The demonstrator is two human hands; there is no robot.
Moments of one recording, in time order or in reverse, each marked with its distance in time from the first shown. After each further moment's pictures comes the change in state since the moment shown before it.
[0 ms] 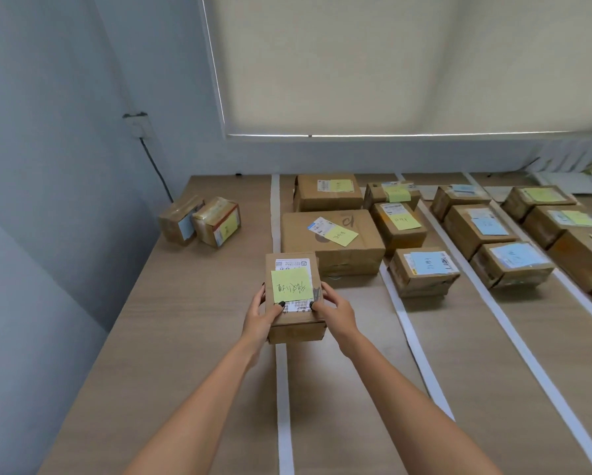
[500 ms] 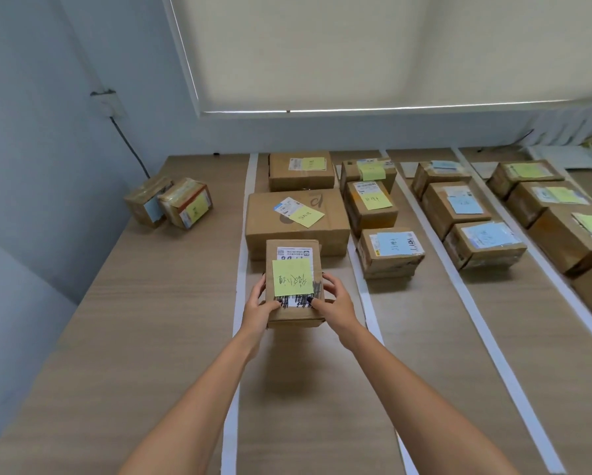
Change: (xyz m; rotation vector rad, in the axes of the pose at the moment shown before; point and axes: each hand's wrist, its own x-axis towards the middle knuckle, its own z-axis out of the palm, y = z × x) left_hand -0.012 -0.025 0.108 -0.032 0.010 -0.024; right_hand 0.008 0.031 -0.110 0.006 -0.071 -0.008
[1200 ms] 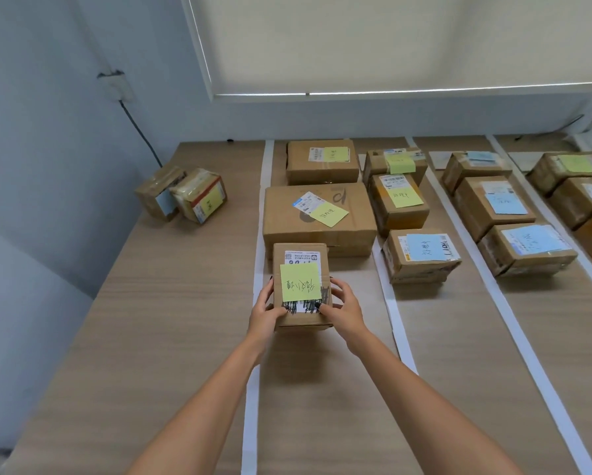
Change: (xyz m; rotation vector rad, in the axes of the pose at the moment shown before) left_hand 0.042 -0.010 -0.029 0.021 0.009 -0.033; right_hand 0.041 0.010 0.036 0.015 -0.014 0.072
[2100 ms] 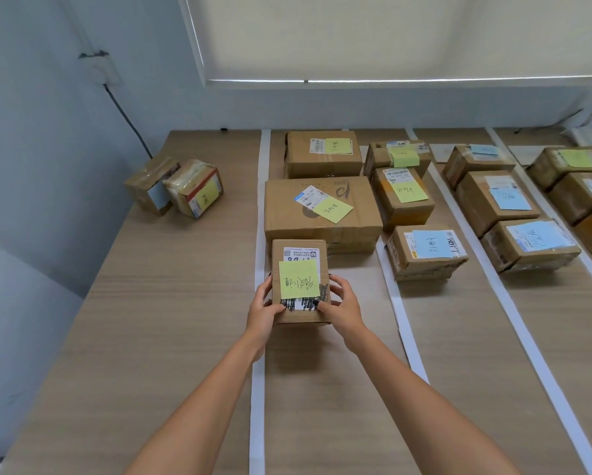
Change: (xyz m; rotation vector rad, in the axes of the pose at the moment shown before) left_hand 0.029 -0.009 -0.018 -0.025 -0.014 -0.011; right_hand 0.015 0.002 0.023 -0.014 0.059 0.030
